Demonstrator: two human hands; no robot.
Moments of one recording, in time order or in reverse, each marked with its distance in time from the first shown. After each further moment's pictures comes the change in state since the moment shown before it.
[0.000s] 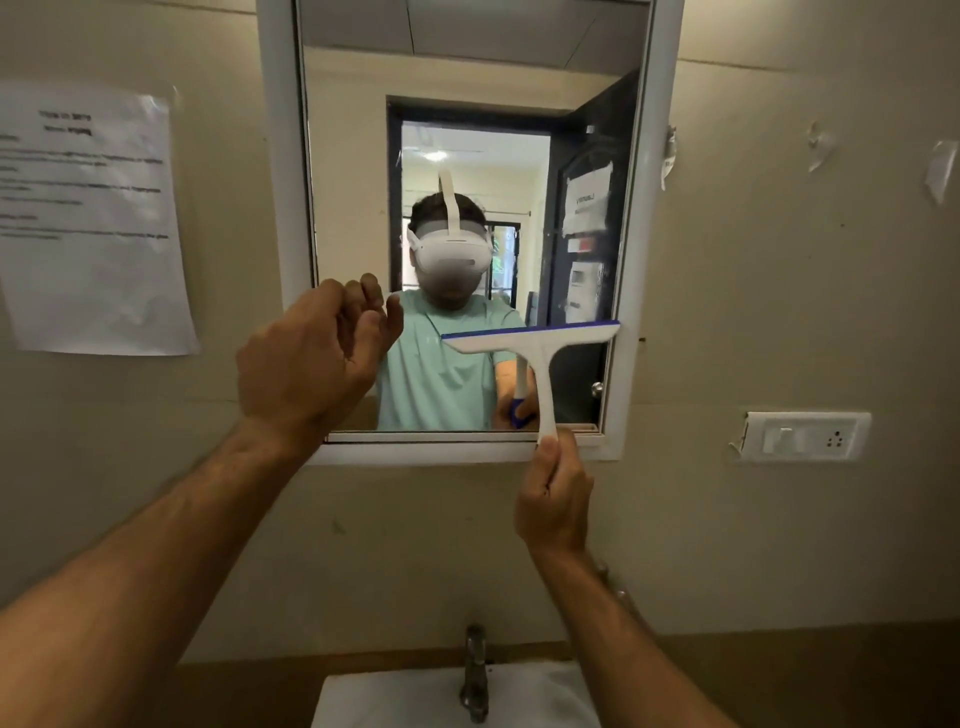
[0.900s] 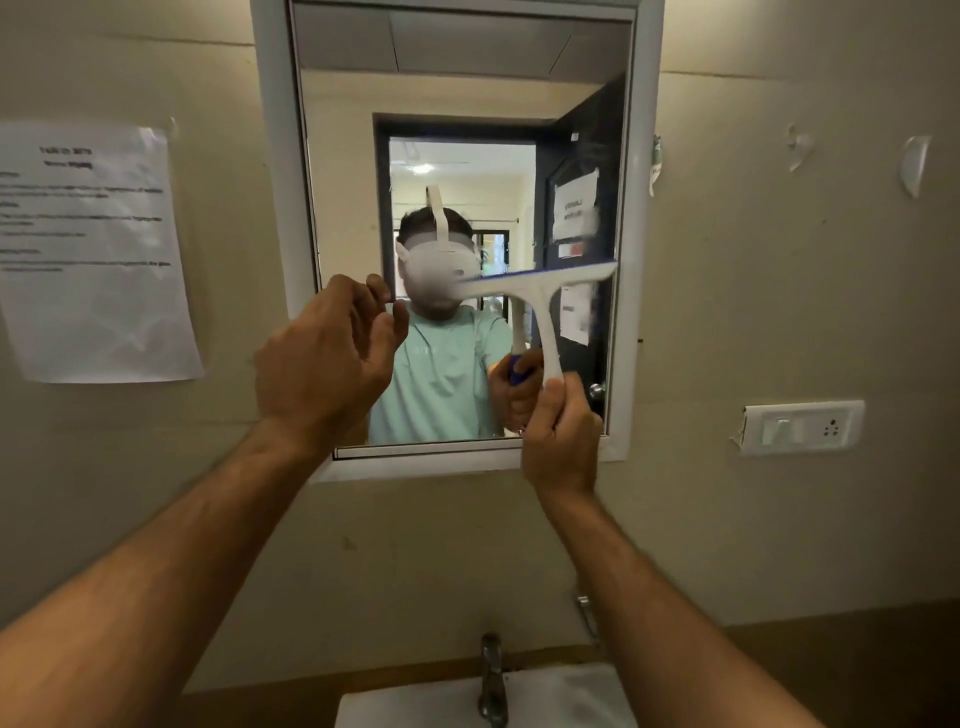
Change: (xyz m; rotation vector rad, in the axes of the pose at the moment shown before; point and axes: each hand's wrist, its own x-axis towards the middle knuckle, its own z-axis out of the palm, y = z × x) left_hand 0.011 0.006 -0.005 -0.042 0.004 0.030; right_hand 0.052 -0.040 0.009 -0.104 0.104 -0.084
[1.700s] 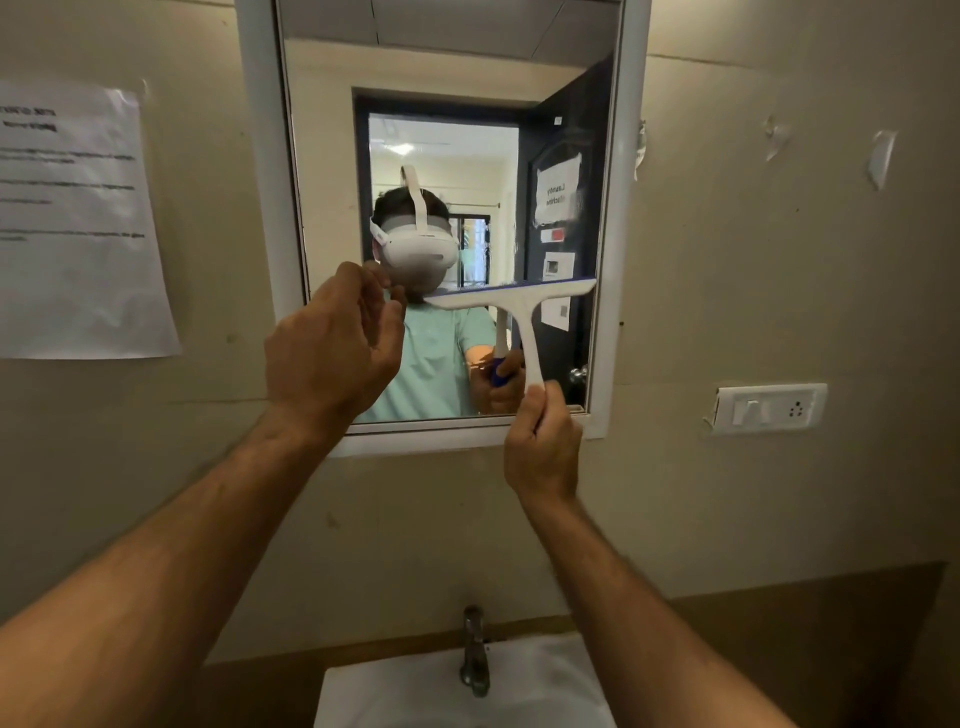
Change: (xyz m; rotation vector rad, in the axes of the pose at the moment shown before) left_hand -0.011 0.017 0.003 -0.060 -0.033 -0.024; right_hand -0.030 0.007 -0.006 -0.022 -0.098 0.082
